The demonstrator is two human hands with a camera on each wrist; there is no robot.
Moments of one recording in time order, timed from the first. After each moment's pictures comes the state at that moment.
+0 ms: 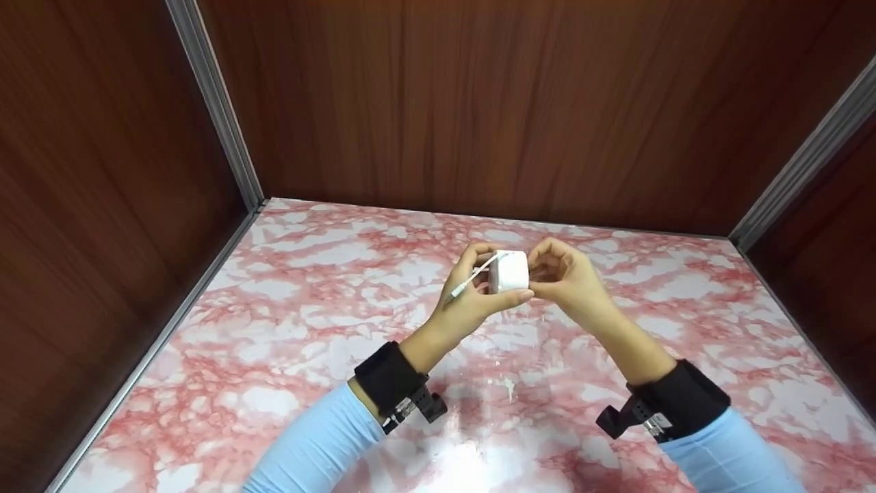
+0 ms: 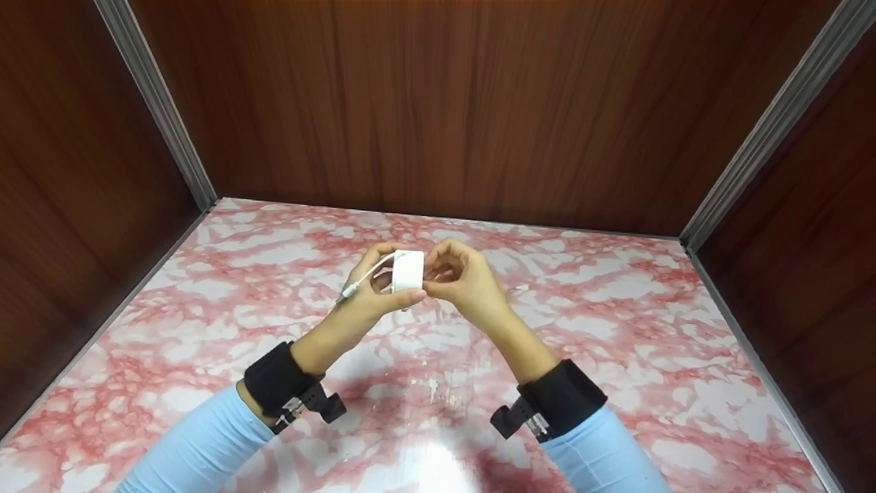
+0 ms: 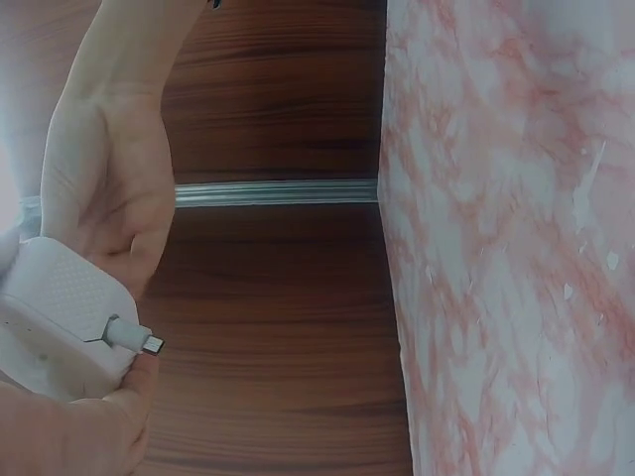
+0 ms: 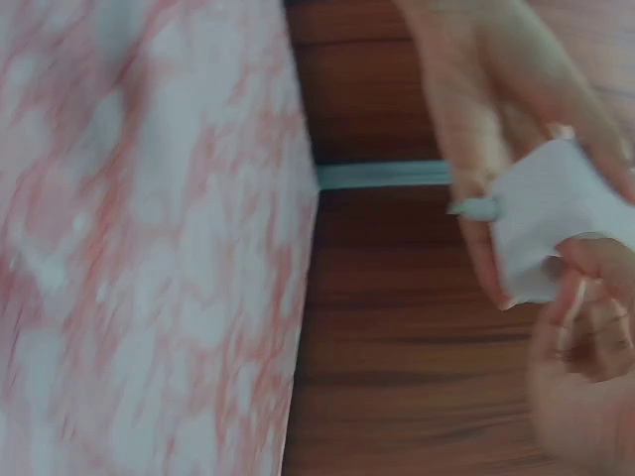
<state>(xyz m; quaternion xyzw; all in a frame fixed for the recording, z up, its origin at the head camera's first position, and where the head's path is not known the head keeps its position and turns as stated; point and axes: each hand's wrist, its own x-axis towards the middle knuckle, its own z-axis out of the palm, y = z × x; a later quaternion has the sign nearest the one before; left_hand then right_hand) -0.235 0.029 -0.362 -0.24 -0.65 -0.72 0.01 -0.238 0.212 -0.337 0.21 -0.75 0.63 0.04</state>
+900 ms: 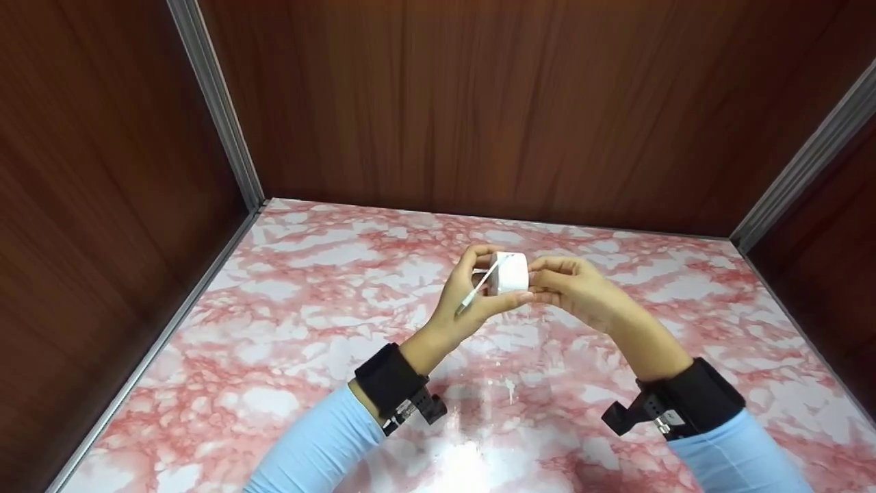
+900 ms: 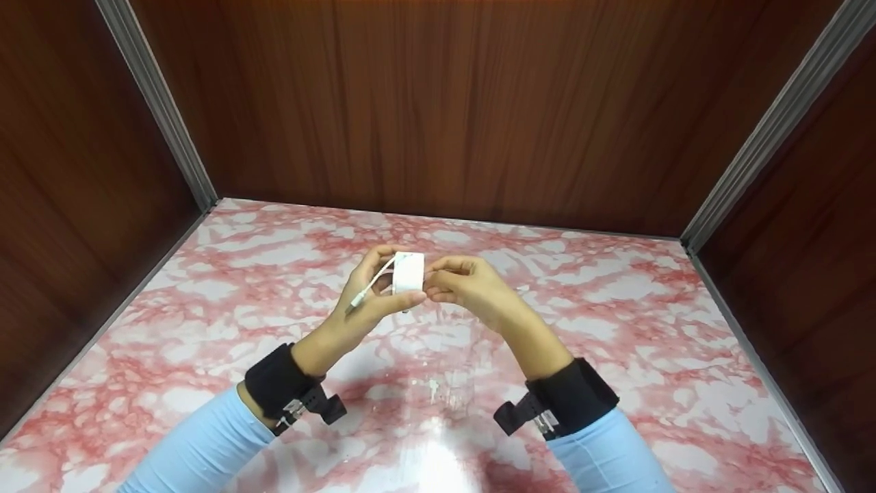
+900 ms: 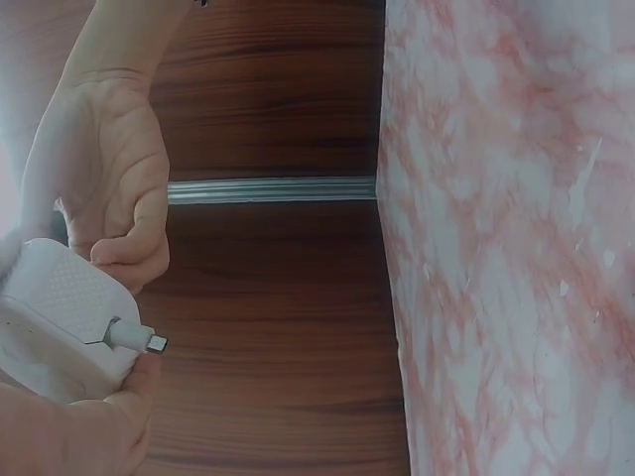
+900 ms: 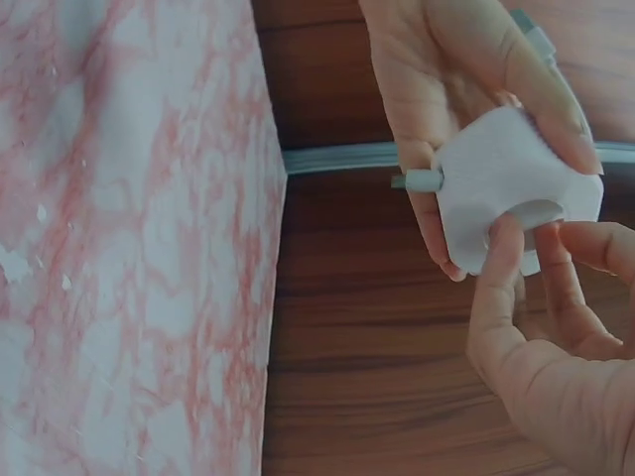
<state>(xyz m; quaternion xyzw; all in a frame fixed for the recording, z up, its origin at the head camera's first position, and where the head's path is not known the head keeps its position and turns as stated) -0.235 0.028 -0.364 -0.24 -0.67 -0.70 0.03 -0.234 0.220 -0.321 0.13 -0.68 0.70 -0.17</state>
